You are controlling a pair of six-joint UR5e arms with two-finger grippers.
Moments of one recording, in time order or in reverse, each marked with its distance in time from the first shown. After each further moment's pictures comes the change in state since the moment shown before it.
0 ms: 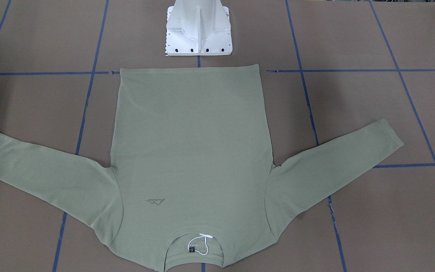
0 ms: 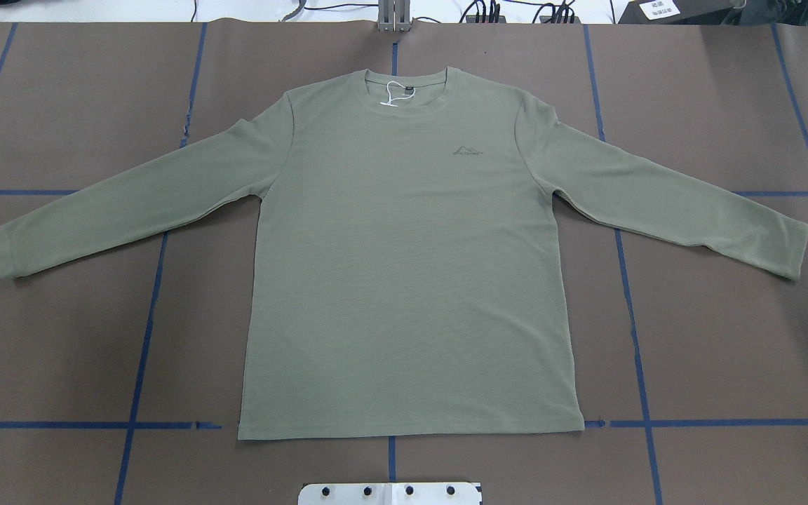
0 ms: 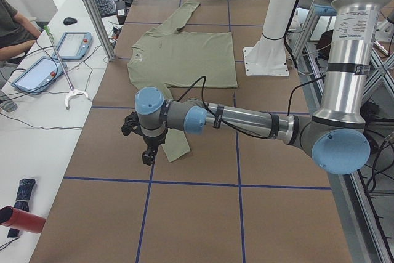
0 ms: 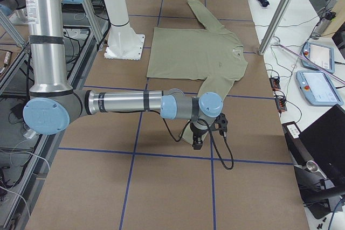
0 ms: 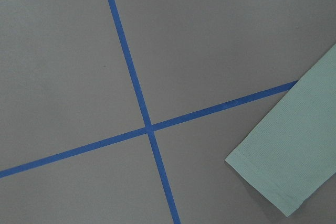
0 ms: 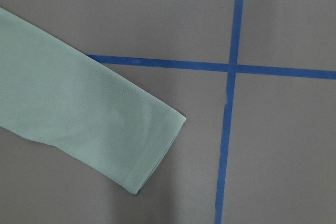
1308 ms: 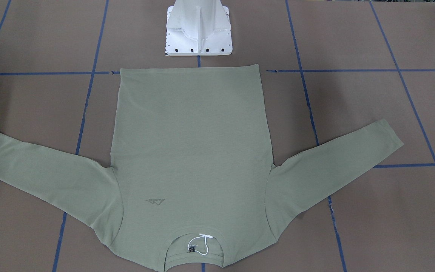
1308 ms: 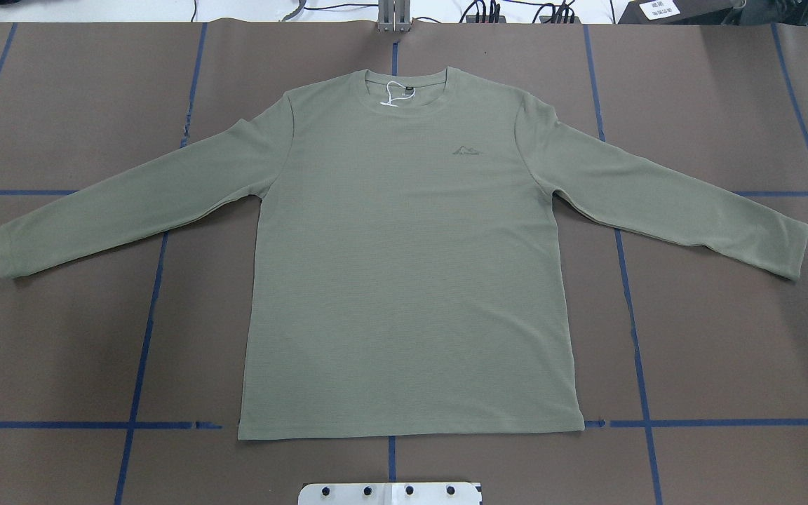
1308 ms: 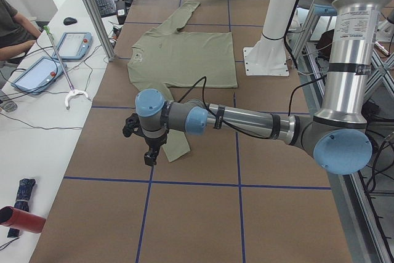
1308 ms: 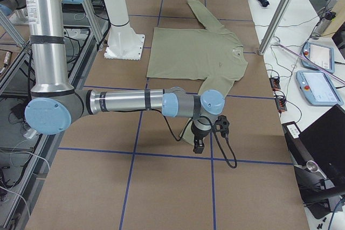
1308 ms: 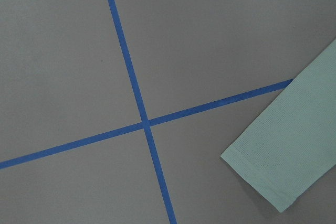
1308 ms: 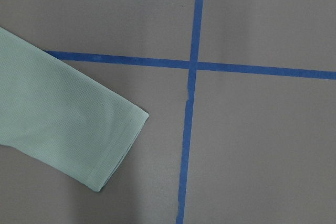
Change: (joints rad) left arm -0.005 -0.009 0.019 0.046 0.013 -0.003; right arm 0.006 0.011 0.022 -0.086 -0.122 -0.021
